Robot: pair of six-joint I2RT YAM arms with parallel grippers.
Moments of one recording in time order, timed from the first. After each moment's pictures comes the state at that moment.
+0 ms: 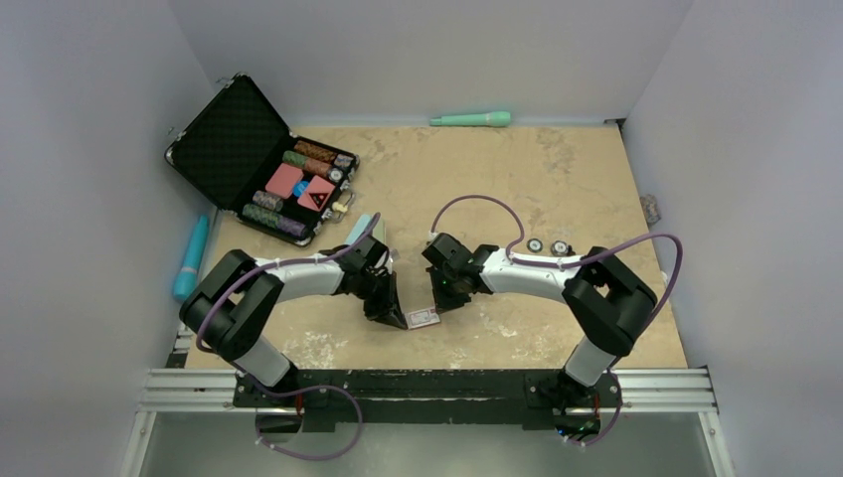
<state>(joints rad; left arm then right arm) -0.64 1.59 0.68 -0.29 0.52 -0.78 0.90 1.68 0.94 -0.44 -0.02 0.69</state>
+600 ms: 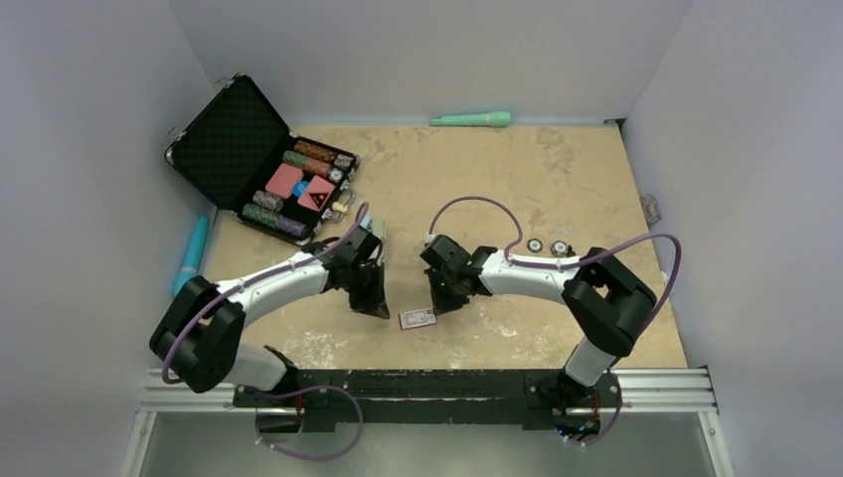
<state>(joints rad) -0.64 1.38 0.75 -0.56 0.31 -0.72 0.92 1.68 0.94 -0.43 -0.02 0.69</state>
